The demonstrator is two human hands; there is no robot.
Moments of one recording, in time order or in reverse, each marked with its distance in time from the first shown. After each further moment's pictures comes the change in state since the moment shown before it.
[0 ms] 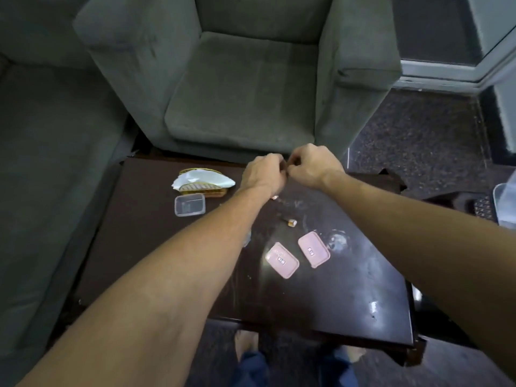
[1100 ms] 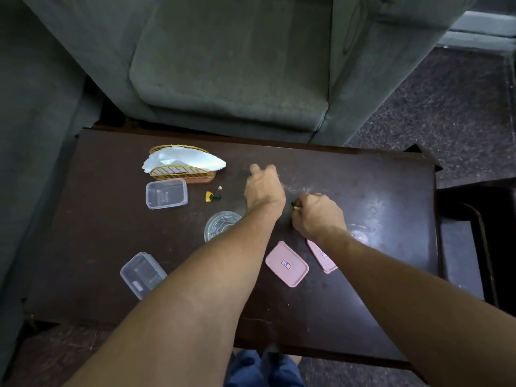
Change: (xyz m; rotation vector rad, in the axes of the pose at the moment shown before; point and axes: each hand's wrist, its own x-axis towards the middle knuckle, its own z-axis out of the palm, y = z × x) left_hand 0.053 -0.069 0.136 -0.016 0.031 -0.241; right_hand 0.023 0.088 0.171 -0.204 -0.109 0.105
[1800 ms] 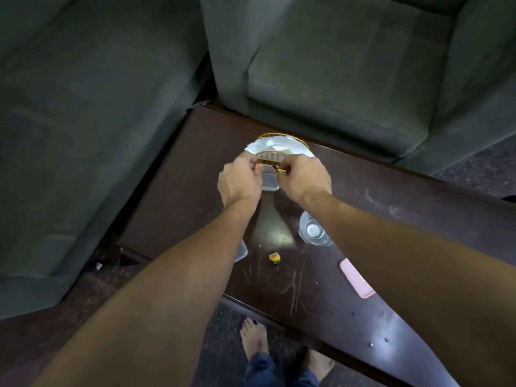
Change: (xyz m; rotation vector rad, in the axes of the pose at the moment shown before) left_hand -0.024 -0.197 -0.134 -0.225 0.415 -0.219; right_hand -0.001 -0.224 0.004 0.153 0.155 -0.287
